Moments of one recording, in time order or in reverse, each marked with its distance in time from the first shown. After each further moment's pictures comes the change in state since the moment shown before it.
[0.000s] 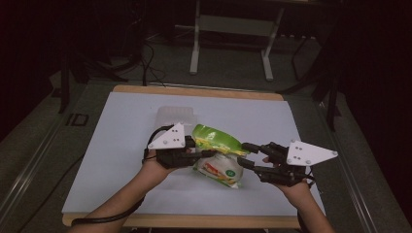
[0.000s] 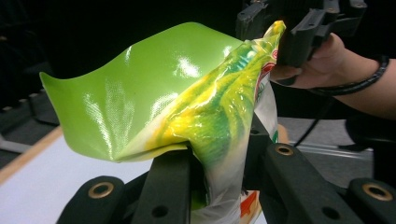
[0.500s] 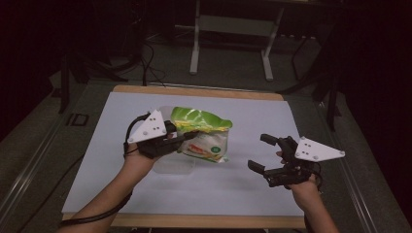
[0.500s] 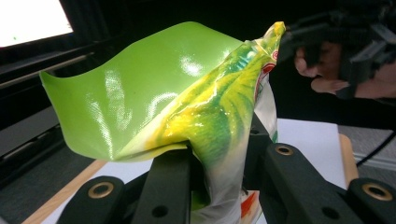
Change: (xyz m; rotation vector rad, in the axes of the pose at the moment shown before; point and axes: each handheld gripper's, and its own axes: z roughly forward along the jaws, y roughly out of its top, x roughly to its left) left arm 0.014 0.013 -0.044 -0.020 0.233 0.018; right arm -0.015 -0.017 -0.017 0.012 -0.122 0.112
